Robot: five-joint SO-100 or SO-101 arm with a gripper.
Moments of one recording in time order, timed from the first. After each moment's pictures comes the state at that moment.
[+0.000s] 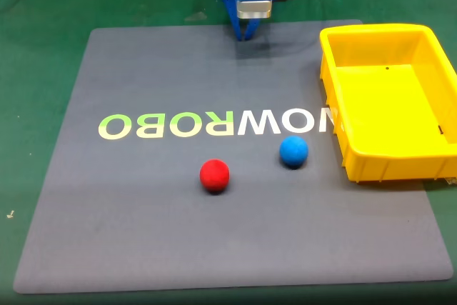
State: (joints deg) arm 4.6 189.8 175.9 78.5 -91.8
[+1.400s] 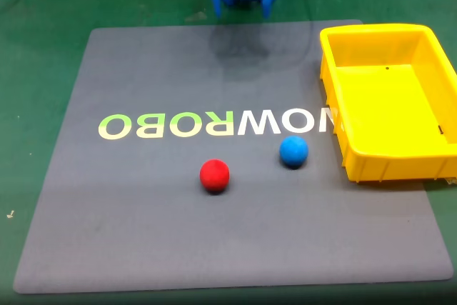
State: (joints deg) arm 13.4 154.2 142.1 58.3 -98.2
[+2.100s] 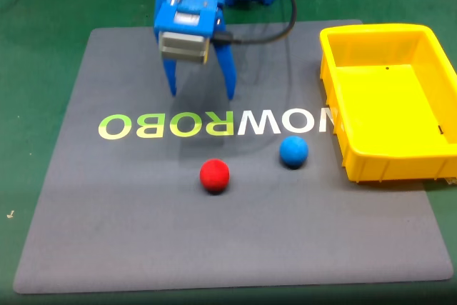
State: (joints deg) arm 15.6 78.0 84.6 41.0 -97.4
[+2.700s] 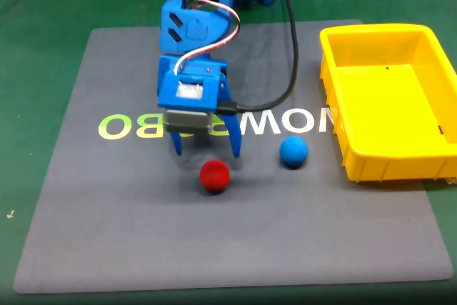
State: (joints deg) arm 12.4 51.9 58.6 41.0 -94.1
